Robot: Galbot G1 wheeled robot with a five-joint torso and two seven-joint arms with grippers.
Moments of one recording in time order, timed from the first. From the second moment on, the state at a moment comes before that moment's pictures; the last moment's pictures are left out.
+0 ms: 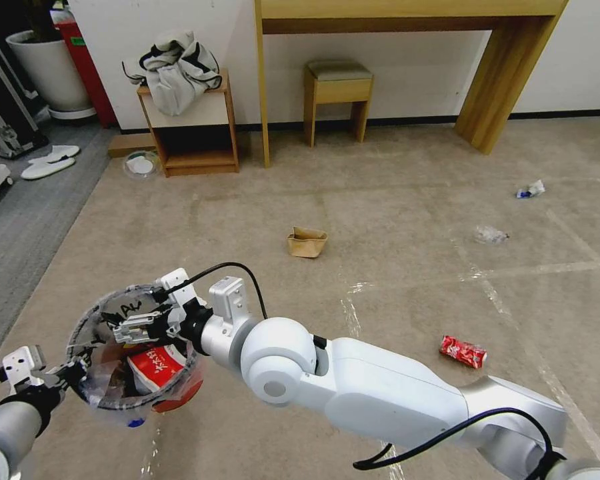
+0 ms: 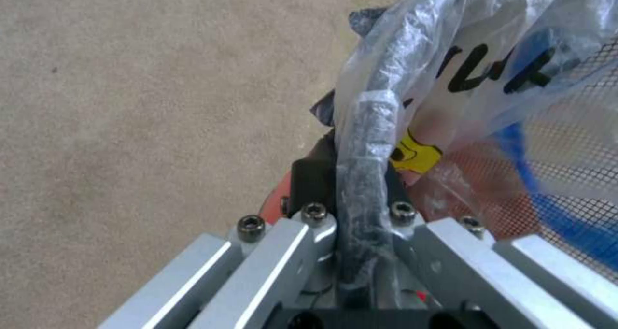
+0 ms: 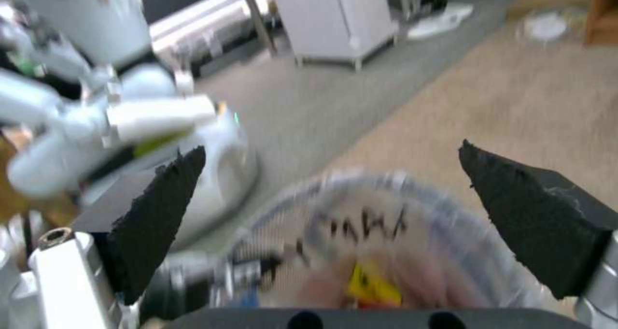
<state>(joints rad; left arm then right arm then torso) 1.69 -1.24 -1.12 -2.31 -1.16 0.73 -0.41 -0.37 1.34 -0.63 1.95 1.12 -0.35 0.43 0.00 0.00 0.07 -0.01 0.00</state>
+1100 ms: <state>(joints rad) 1.67 -1.28 -1.11 -2.30 -1.11 0.74 -0.40 -0.89 1.00 0.26 2.04 0.64 0.06 0.17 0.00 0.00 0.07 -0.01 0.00</state>
